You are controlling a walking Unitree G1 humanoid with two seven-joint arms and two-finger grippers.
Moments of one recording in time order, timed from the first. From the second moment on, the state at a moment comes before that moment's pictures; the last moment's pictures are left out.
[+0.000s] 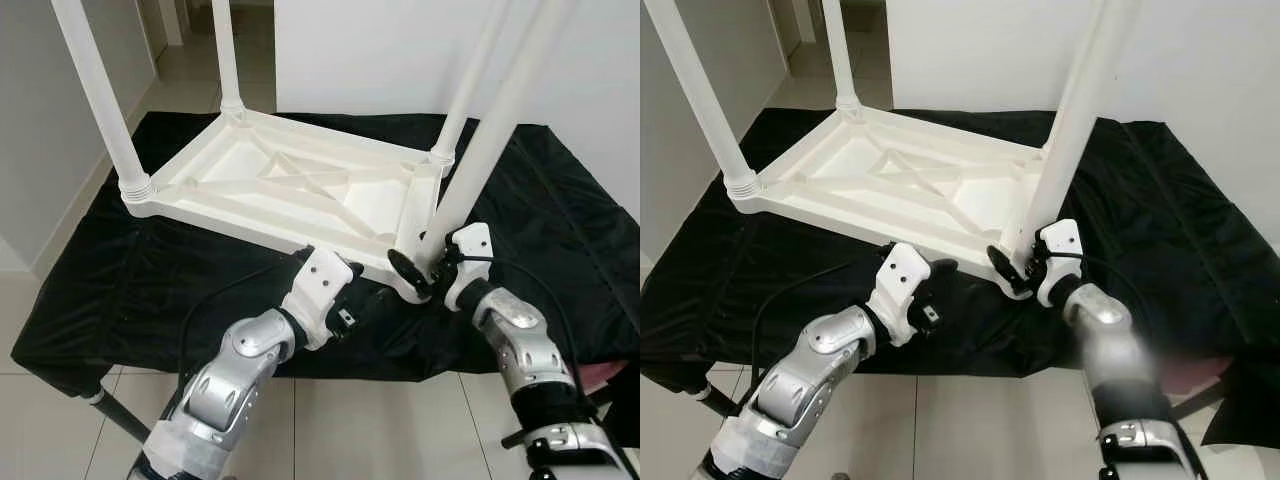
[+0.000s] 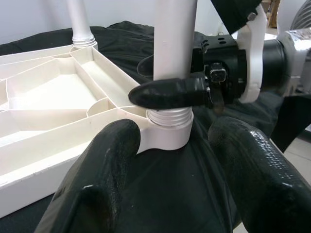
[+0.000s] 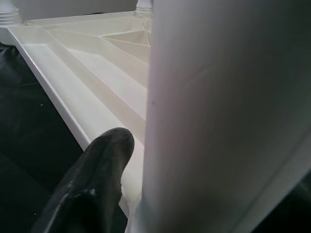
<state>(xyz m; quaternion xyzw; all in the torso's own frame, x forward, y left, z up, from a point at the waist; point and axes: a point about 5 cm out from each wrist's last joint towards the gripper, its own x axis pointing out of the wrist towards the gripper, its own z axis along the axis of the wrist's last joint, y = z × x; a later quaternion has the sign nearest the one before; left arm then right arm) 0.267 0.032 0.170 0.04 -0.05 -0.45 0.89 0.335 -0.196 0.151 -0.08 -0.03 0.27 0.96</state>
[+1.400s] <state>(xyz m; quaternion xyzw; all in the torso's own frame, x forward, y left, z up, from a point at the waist) 0.267 0.034 0.168 0.04 -0.05 -0.45 0.89 0.314 -0.130 0.148 0.04 -0.04 -0.07 1.00</state>
